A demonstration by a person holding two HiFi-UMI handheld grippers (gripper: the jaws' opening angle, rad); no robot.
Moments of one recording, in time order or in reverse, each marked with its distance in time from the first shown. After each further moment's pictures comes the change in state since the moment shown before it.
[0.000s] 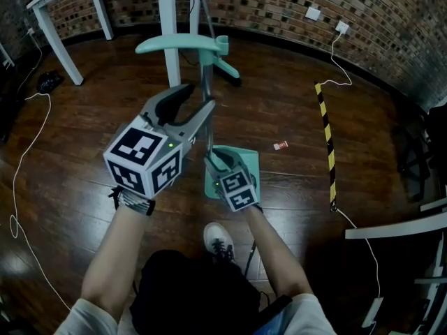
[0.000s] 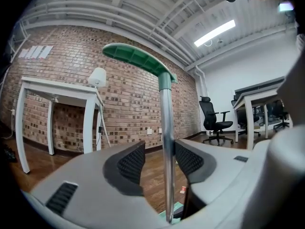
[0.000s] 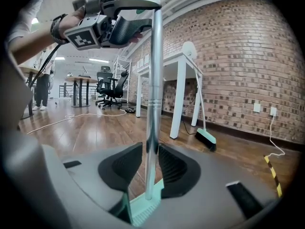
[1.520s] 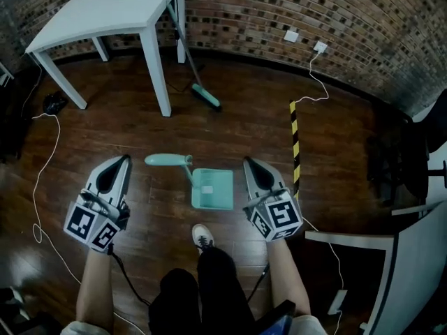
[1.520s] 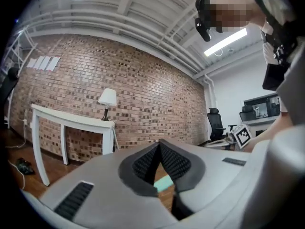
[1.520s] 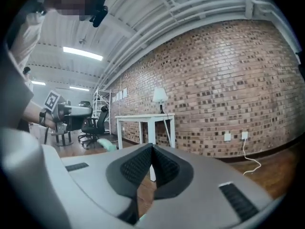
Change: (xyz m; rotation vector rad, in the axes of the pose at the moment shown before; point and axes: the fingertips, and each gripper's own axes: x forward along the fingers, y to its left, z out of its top) left arm -0.095 0.043 0.217 -0.048 -0.030 0.105; right arm -0.257 -0.148 0.334 0.183 -0.275 -0.205
